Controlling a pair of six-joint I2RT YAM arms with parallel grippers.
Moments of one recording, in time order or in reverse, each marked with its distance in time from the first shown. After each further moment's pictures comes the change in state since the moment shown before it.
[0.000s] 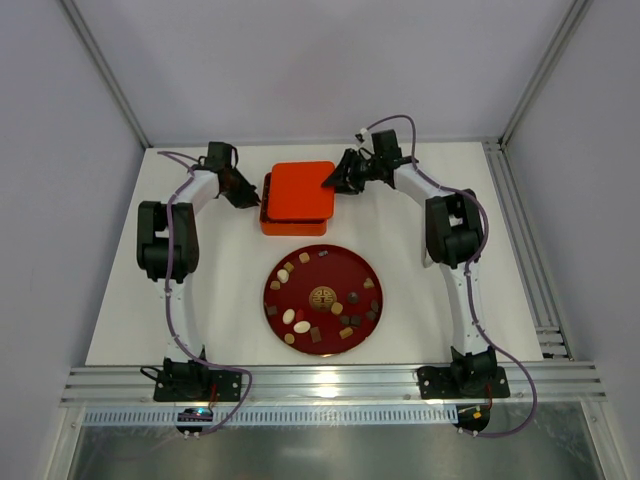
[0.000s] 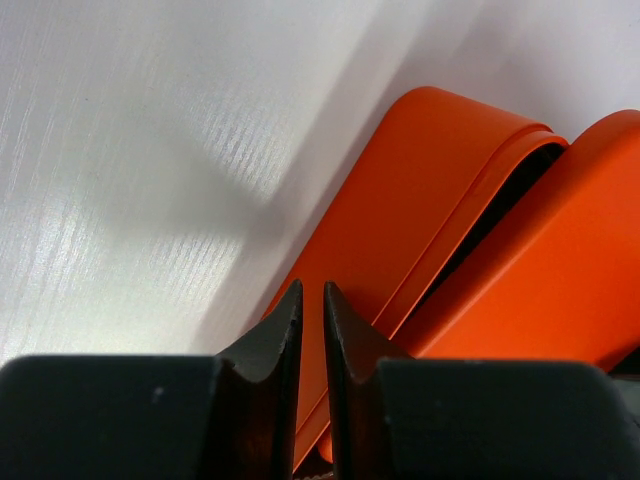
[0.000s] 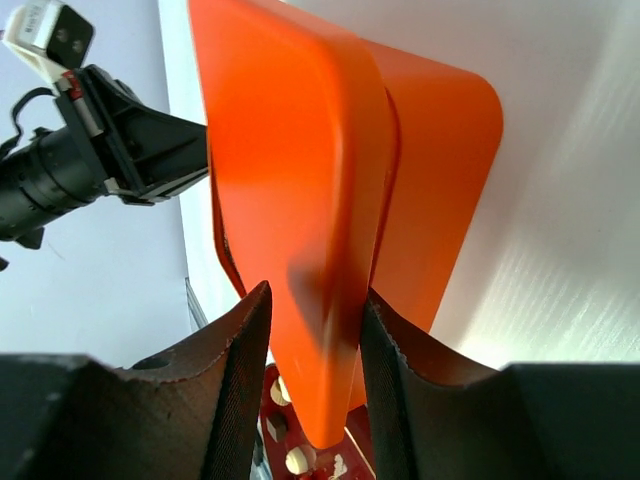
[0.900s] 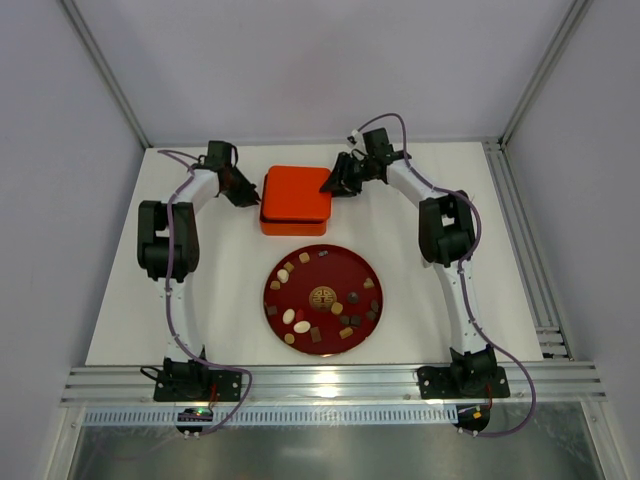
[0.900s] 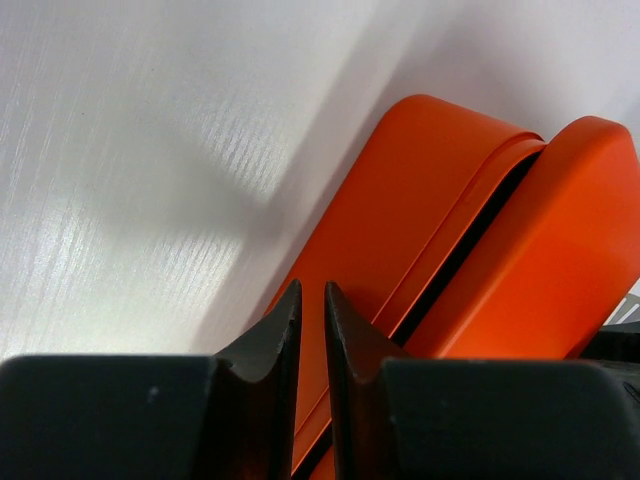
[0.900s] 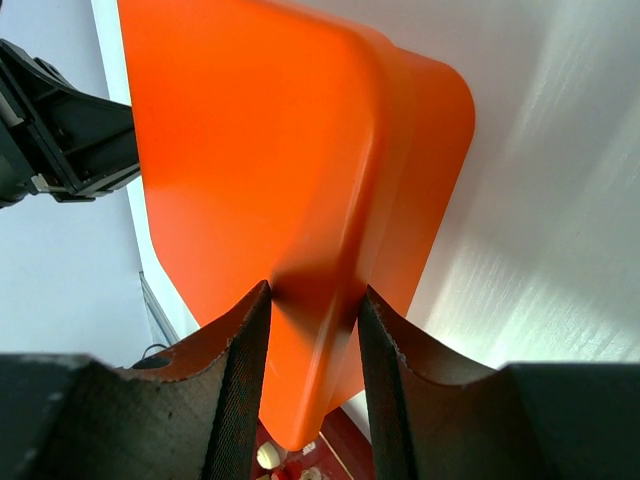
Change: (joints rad) left arm -0.002 0.010 0.015 0.000 0.001 0.002; right arm 0.032 0.080 0.162 -0.219 0.070 -0.119
